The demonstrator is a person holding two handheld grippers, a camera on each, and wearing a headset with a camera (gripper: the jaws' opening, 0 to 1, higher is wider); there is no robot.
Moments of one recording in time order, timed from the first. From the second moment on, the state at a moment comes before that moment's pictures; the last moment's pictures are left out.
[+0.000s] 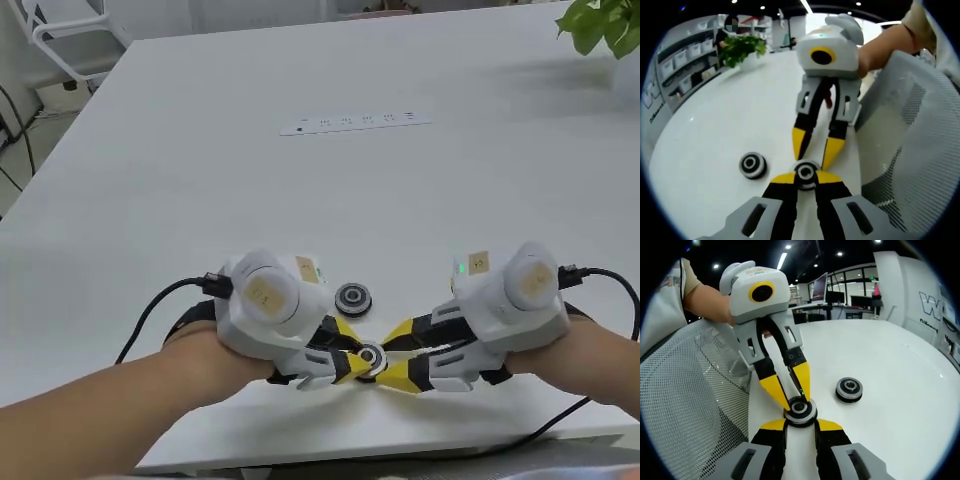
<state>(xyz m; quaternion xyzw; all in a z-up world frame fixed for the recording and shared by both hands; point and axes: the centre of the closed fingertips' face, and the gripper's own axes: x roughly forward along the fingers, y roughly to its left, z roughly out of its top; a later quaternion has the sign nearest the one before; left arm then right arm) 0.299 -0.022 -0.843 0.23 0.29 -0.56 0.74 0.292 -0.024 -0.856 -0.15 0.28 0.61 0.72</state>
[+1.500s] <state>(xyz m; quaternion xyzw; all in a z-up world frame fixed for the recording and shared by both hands) 0.298 -0.022 -0.844 0.24 0.29 -0.56 0.74 0.302 -0.035 -0.851 0.00 0.35 0.55 0.75</state>
